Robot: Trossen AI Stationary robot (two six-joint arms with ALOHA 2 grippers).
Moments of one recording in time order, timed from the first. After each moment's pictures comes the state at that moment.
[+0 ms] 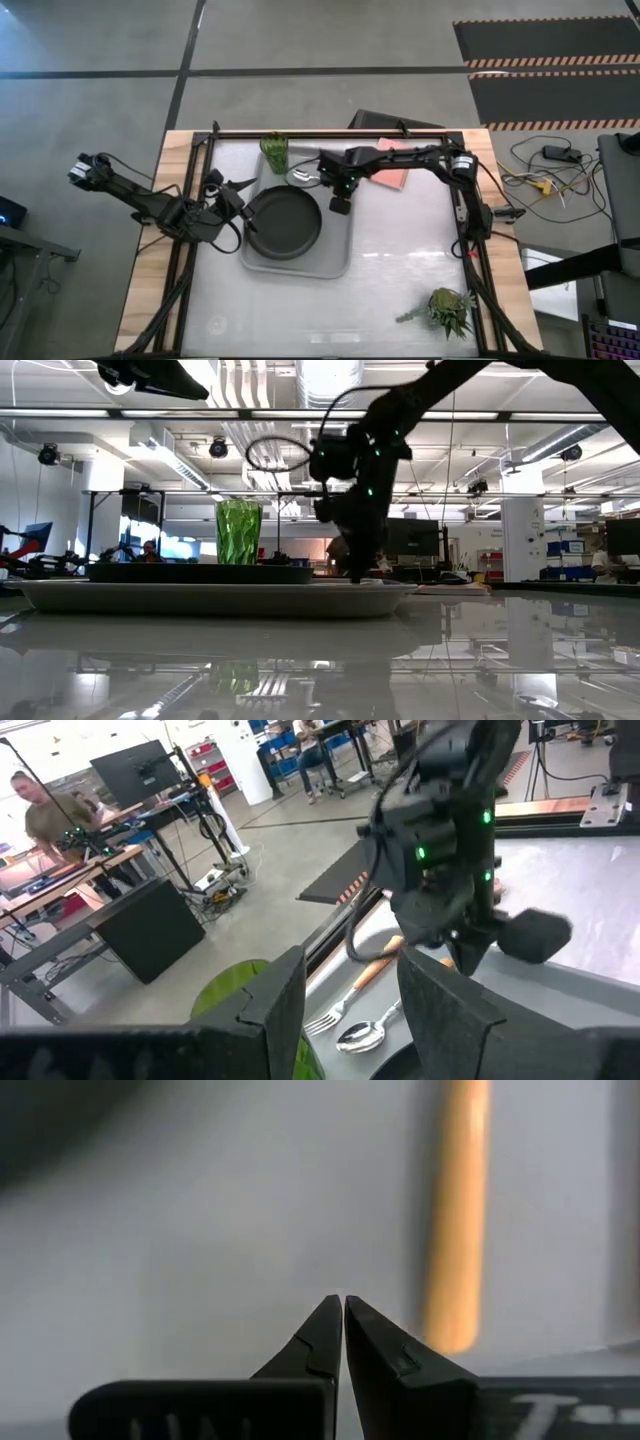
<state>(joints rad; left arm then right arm) -0.43 0.90 0.71 -0.22 -1.19 -0.09 -0.31 2.07 1.54 -0.78 -0.07 -0.06</state>
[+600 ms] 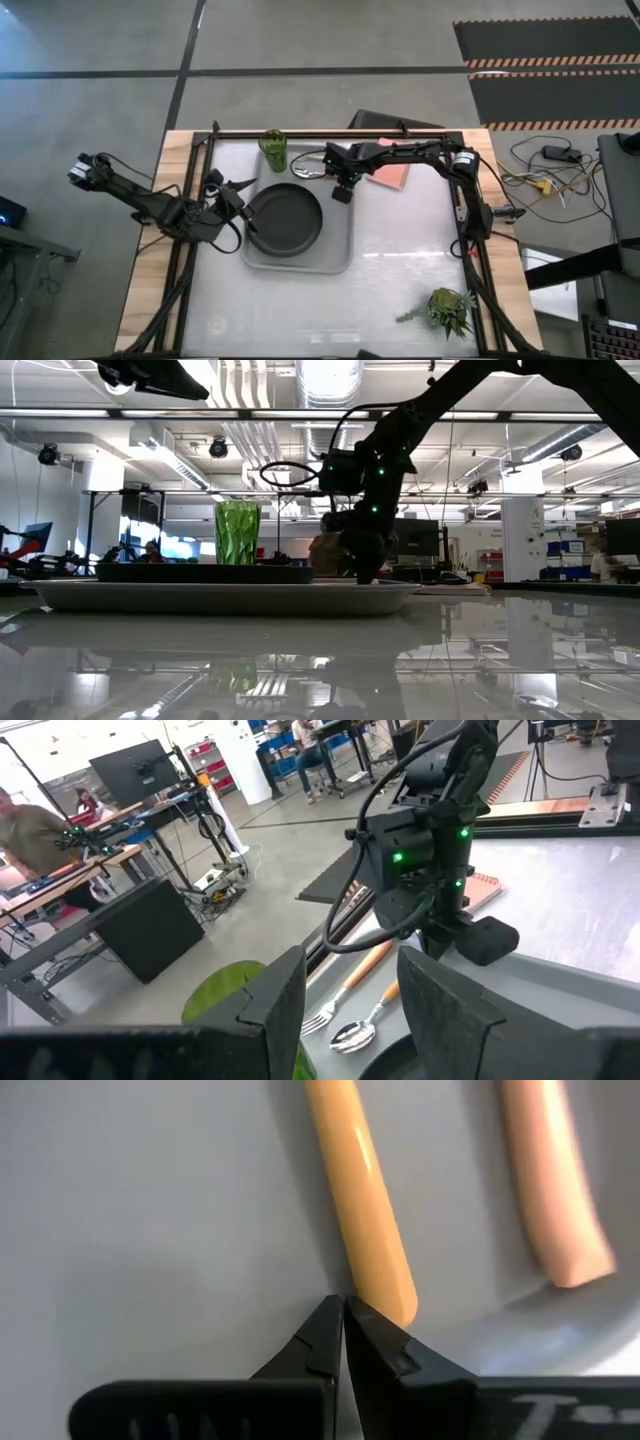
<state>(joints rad) -0.43 0.90 0.71 -0.22 -1.18 -0.09 -0.39 2.08 1.46 -0.65 0.08 -0.05</state>
